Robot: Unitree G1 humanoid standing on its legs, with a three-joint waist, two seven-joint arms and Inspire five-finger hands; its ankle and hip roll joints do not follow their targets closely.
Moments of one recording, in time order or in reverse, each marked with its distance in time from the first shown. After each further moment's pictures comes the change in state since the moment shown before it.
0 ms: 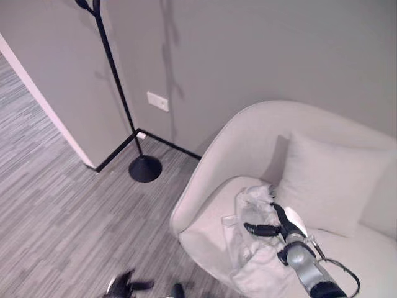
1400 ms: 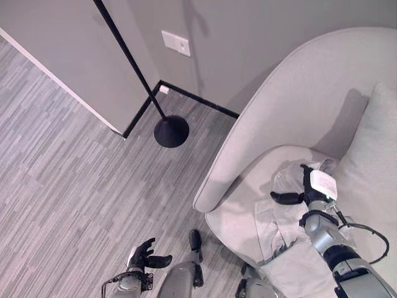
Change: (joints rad) left arm 0.030 -0.027 -0.108 -0.126 0.075 -0.050 0.065; right arm -0.303 -0.173 -0.016 0.212 -0.134 0.021 -0.260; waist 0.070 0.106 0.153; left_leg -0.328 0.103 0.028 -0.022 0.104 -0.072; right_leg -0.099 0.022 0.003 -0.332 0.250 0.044
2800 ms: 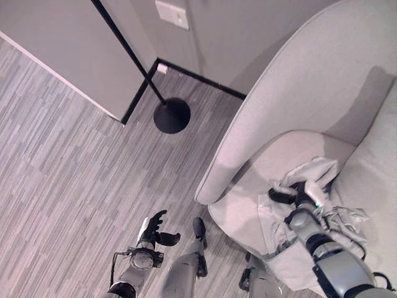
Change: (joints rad) left arm -0.094 0.026 -0.191 -0.099 0.162 -0.038 0.116; right arm -0.040 0.216 0.064 0.381 0.436 -0.086 0.049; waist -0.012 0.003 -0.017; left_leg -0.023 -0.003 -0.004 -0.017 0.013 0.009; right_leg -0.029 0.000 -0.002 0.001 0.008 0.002
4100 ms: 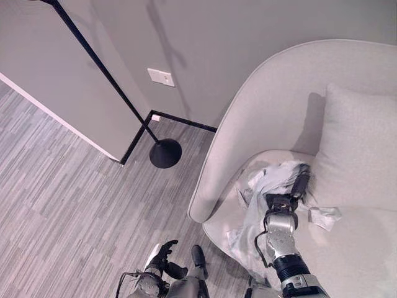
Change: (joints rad) left arm 0.141 -0.036 -0.076 -0.013 0.092 0.085 -0.048; right arm 0.209 0.281 -0.318 -0.833 1.435 -0.492 0.206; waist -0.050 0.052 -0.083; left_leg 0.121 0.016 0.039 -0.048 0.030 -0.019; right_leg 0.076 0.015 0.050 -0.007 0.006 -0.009
